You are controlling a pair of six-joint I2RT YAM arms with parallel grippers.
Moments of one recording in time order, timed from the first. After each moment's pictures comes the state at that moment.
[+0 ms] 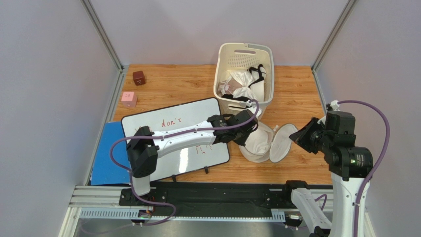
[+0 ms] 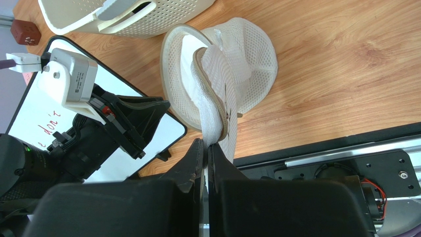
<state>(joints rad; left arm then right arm) -1.15 1.85 1.58 -0.59 -0.22 -0.40 -0.03 0.77 1.33 -1.34 -0.14 0.58</state>
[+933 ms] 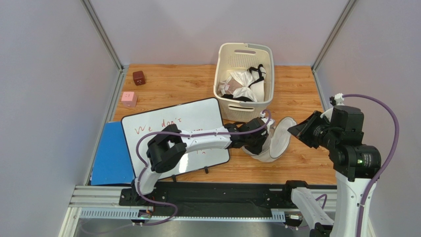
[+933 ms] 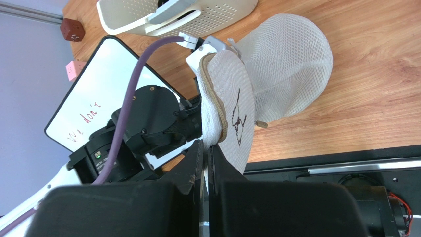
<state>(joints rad) -1.17 2.08 1.60 -0.32 0.05 -0.46 -0.03 0.82 1.46 -1.35 -0.23 0.60</state>
